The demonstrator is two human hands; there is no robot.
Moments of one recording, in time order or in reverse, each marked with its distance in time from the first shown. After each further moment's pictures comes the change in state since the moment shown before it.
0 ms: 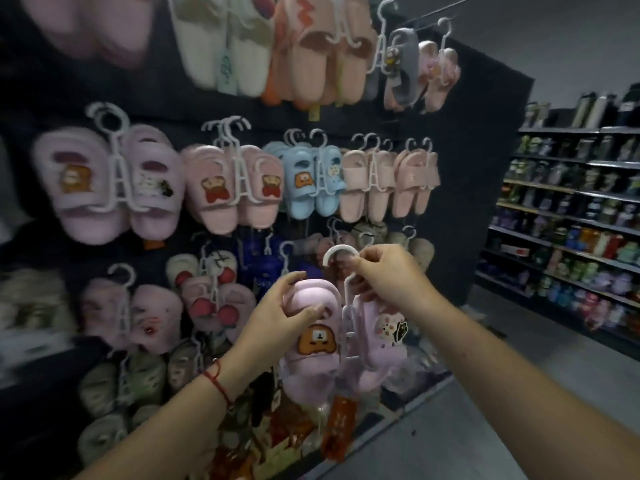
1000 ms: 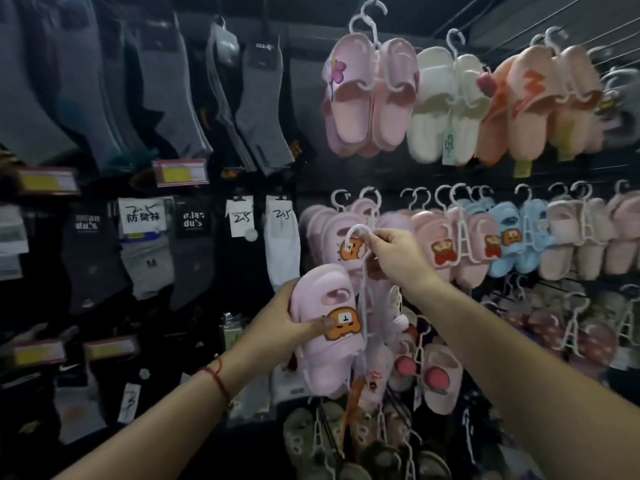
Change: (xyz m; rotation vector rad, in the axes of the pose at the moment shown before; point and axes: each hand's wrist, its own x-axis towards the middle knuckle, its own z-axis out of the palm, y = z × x) left_hand -0.050 0.002 -0.419 0.144 0.136 -0.005; right_hand 0.051 -0.255 0.316 0.285 -0.077 -0.304
